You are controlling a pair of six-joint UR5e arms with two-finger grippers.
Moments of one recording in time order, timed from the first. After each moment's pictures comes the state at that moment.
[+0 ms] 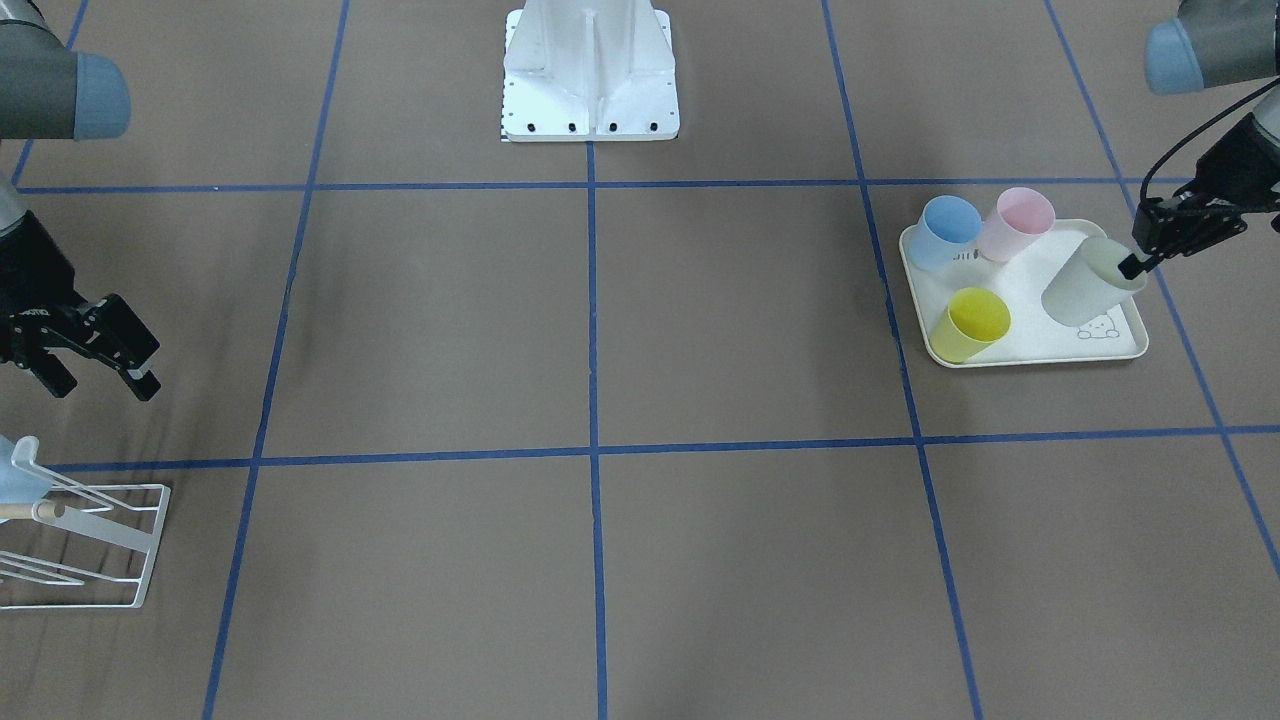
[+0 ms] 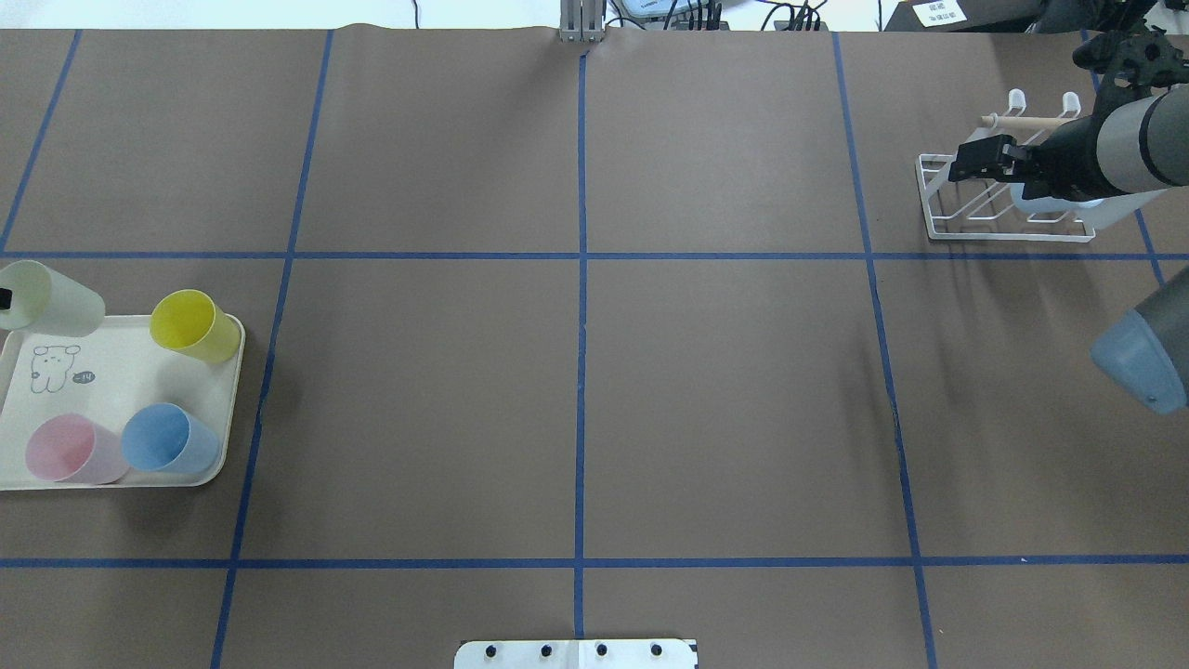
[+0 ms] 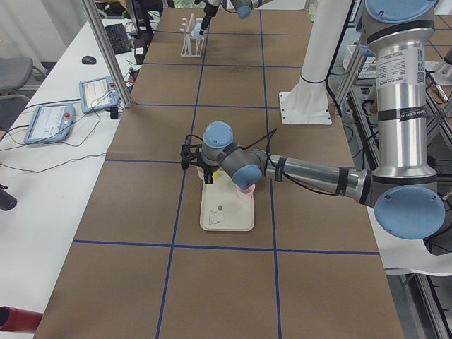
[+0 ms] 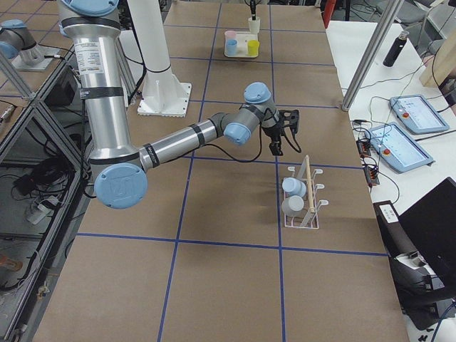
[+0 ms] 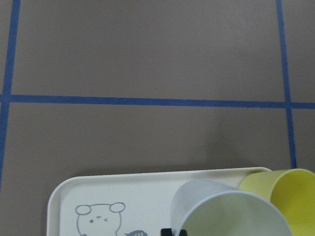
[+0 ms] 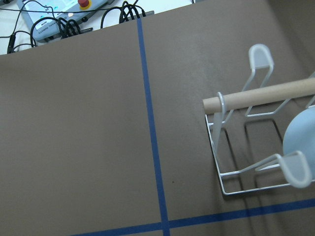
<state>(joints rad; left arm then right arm) -1.20 -1.47 -1.87 -2.20 -2.36 -0.98 1.02 -1.44 1.84 -1.05 1.96 1.14</state>
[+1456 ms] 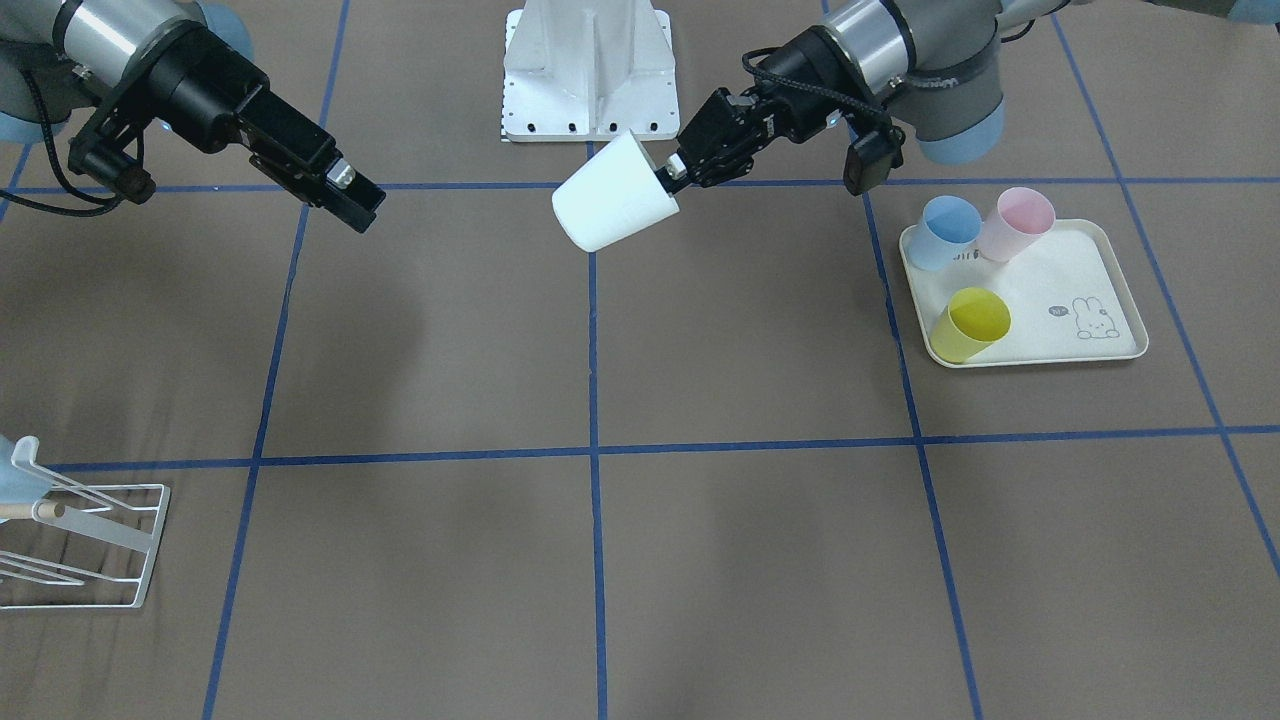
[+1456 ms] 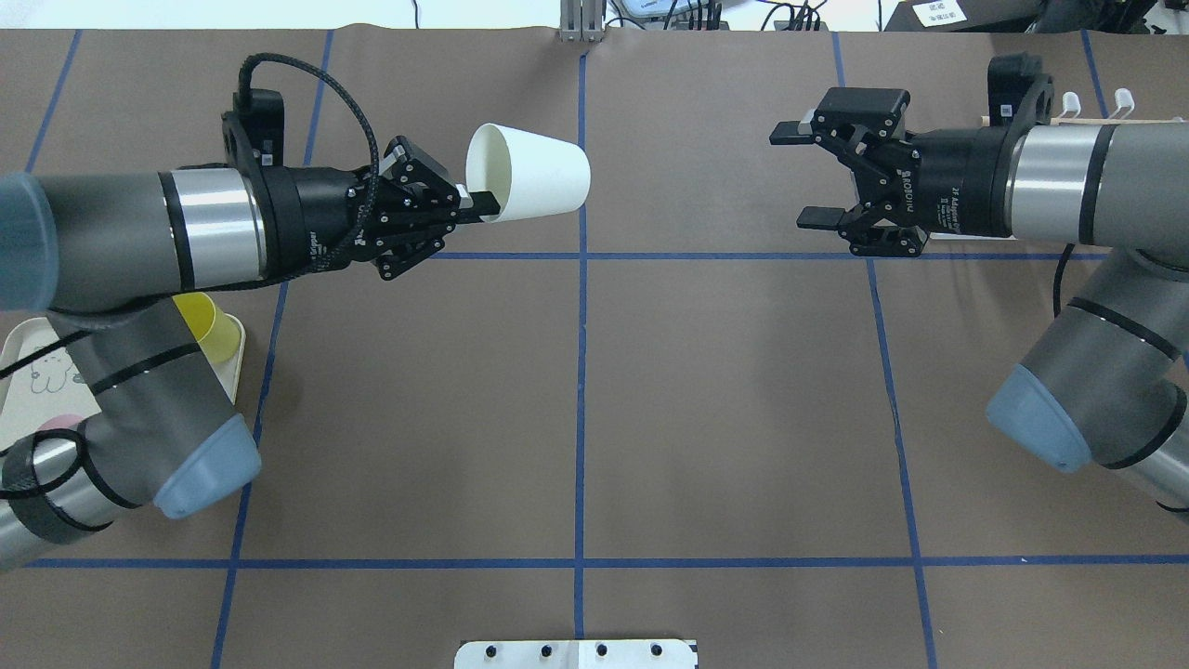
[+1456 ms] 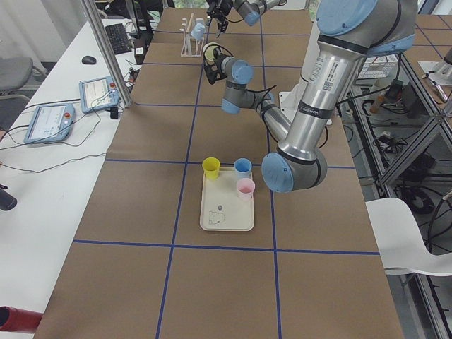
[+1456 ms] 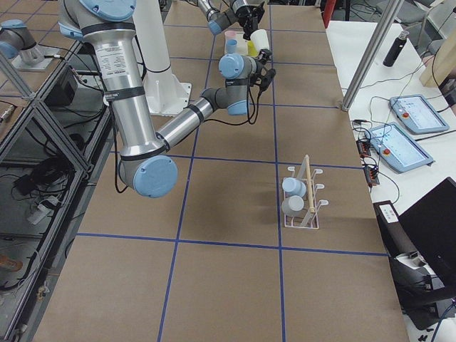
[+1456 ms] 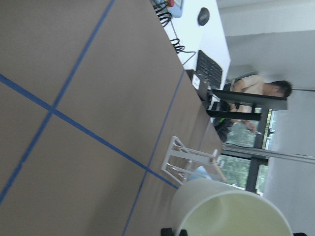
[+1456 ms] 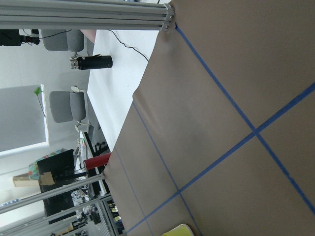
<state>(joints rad) -0.60 -2.02 -1.78 -2.89 -1.68 -2.13 0.83 -1.30 1.93 -0.46 1.94 2.26</state>
